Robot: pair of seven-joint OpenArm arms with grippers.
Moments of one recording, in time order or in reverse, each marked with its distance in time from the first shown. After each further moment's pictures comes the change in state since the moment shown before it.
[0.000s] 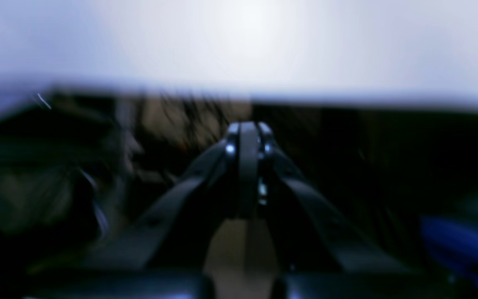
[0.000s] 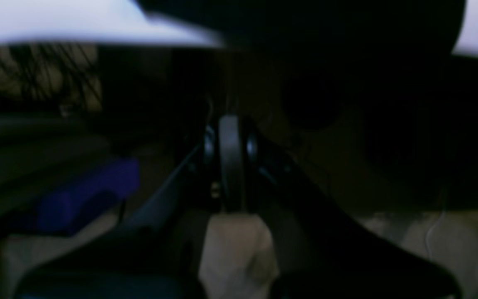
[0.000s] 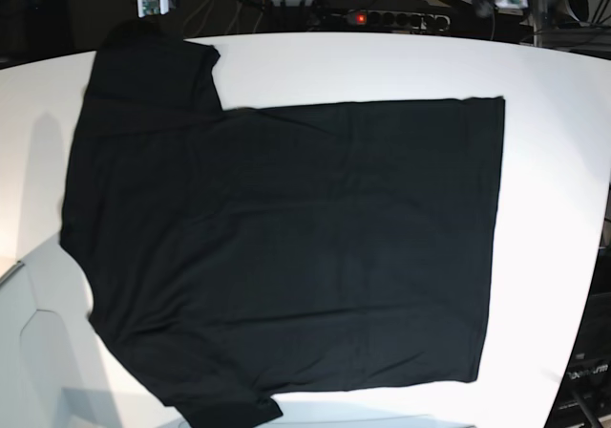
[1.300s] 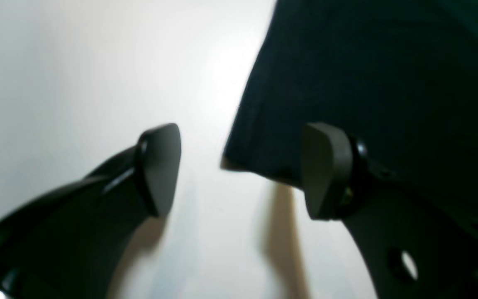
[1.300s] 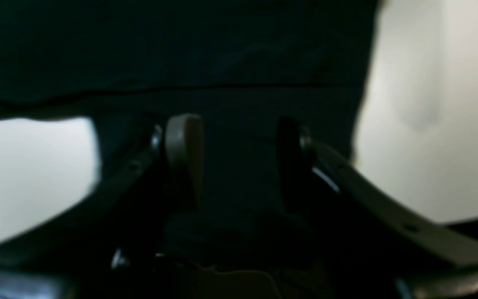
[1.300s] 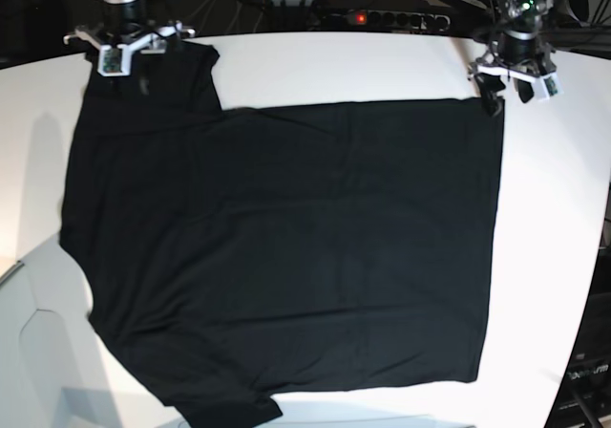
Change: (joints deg) left arm -33.4 1.0 -7.2 -19.8 -14.2 -6.0 9.6; right arm 13.0 0.0 7.8 0.1 0.2 0.0 12.6
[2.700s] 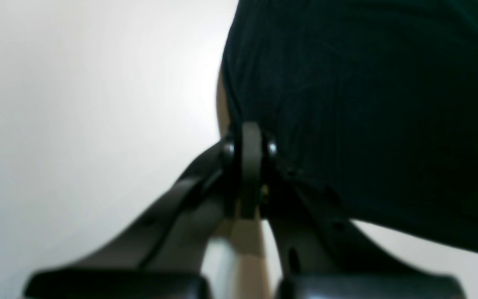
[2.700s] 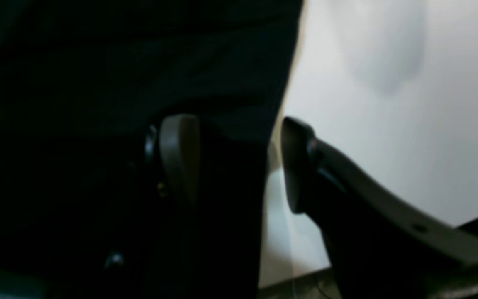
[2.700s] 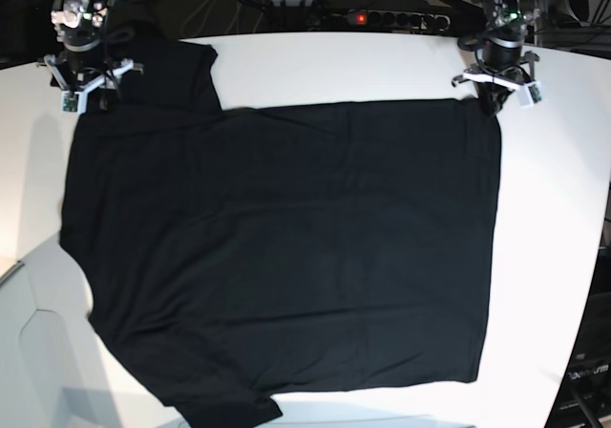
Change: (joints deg) left arm -3.1 -0.3 5.0 -4.8 -0.4 -0.4 -2.6; right arm 20.1 -1.3 19.9 -19.1 1.0 16.8 -13.8
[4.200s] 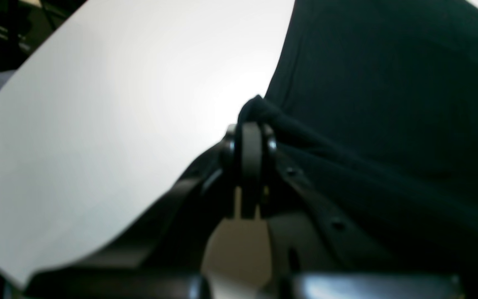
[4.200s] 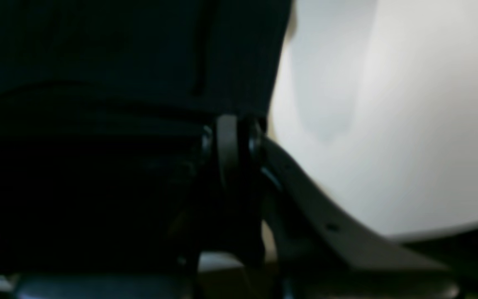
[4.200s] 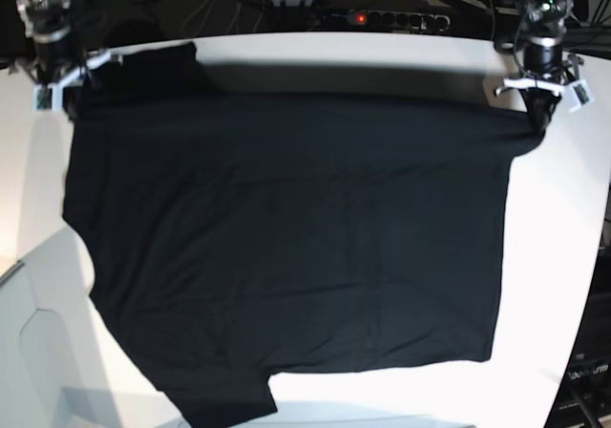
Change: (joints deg) left arm 2.6 1.7 -12.4 15.0 0.0 0.3 3.2; right arm -1.0 -1.4 11.6 16.0 6.6 16.5 -4.5
